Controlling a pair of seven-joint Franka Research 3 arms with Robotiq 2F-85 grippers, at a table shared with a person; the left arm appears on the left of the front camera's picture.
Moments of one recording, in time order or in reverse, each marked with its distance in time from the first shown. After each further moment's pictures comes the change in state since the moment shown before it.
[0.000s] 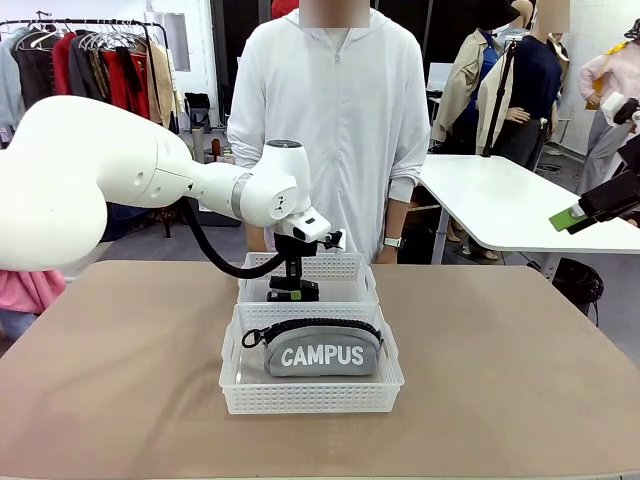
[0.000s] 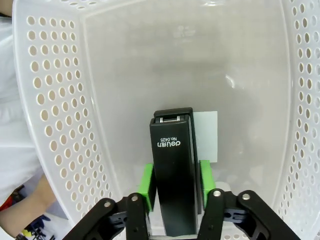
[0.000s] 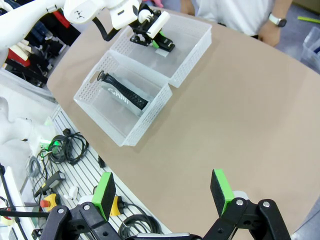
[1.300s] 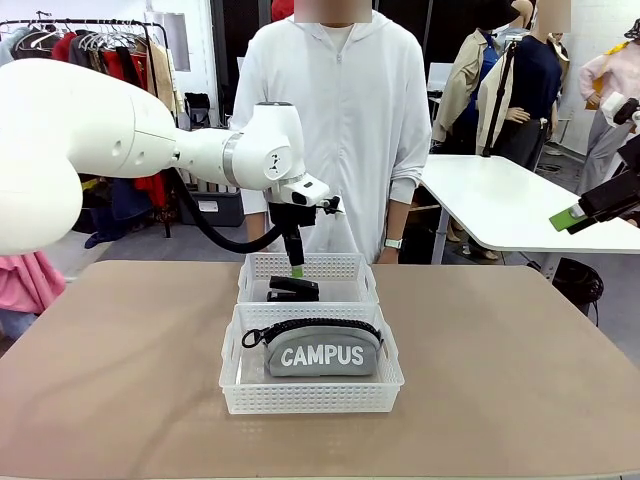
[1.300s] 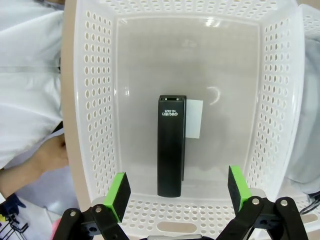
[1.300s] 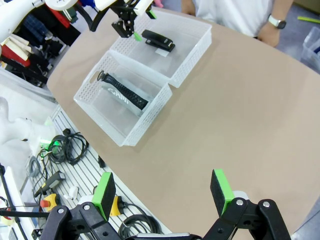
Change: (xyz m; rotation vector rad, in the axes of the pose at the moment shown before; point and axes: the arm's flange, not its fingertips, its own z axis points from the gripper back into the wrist) left arm -0.004 0.001 0.069 -0.040 -0.039 0.152; right arm 0.000 0.000 0.000 0.000 0.000 0.000
